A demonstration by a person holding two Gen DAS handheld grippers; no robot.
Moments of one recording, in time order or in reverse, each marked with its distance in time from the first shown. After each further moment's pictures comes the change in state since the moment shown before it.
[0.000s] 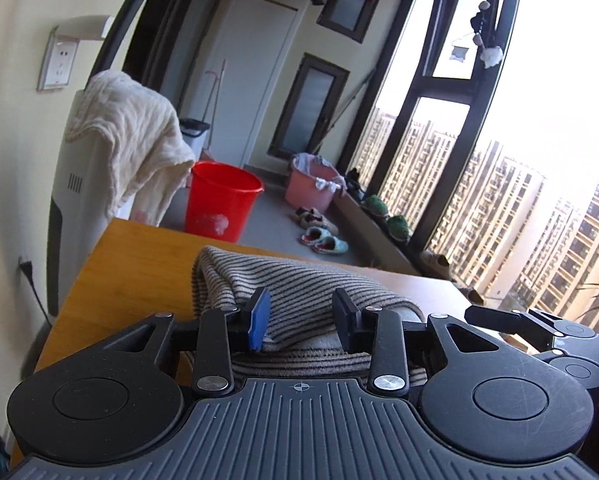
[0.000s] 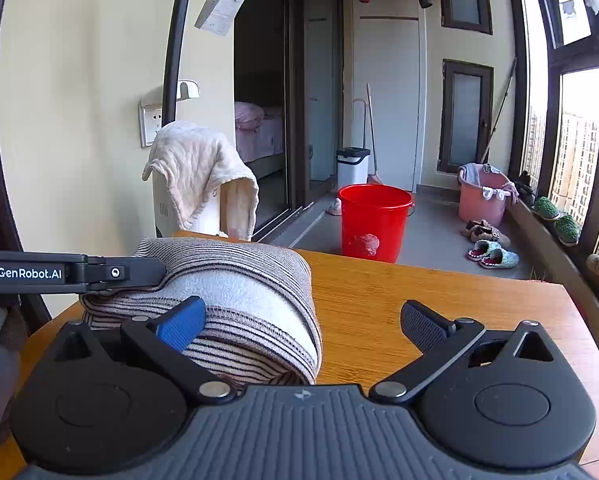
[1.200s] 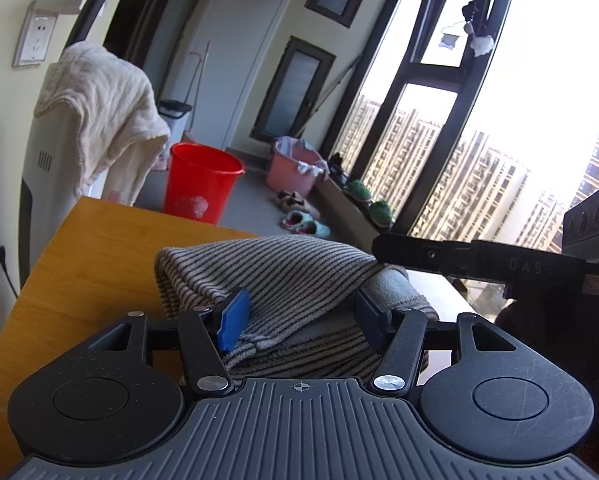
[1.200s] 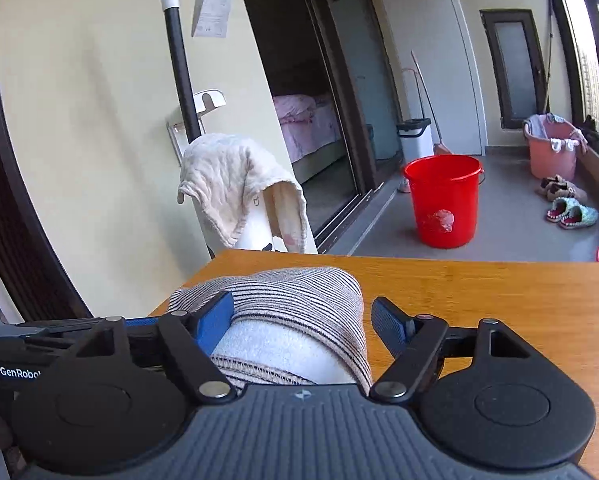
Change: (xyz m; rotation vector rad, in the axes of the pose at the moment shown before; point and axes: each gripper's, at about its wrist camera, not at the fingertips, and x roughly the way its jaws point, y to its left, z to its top) left arm 0.027 -0.003 0.000 0.027 0.058 -0.034; right arm 0.062 -0.049 0.018 0.233 0.078 0.288
